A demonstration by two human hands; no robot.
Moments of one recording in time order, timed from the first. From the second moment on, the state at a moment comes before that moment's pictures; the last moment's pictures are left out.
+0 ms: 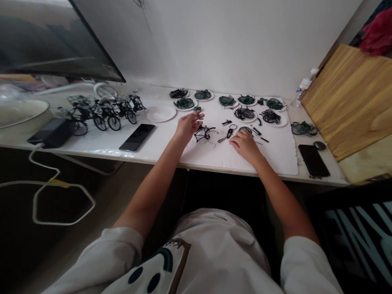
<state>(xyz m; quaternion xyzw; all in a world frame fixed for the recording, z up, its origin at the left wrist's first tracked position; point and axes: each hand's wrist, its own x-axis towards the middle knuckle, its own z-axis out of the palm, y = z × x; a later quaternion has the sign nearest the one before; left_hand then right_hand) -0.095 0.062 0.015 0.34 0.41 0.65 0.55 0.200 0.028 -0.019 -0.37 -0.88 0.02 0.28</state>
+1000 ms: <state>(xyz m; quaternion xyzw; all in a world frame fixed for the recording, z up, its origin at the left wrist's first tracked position) -0.095 0.070 -0.001 0.34 0.43 0.67 0.50 0.197 0.030 -0.028 -0.59 -0.75 0.02 0.31</state>
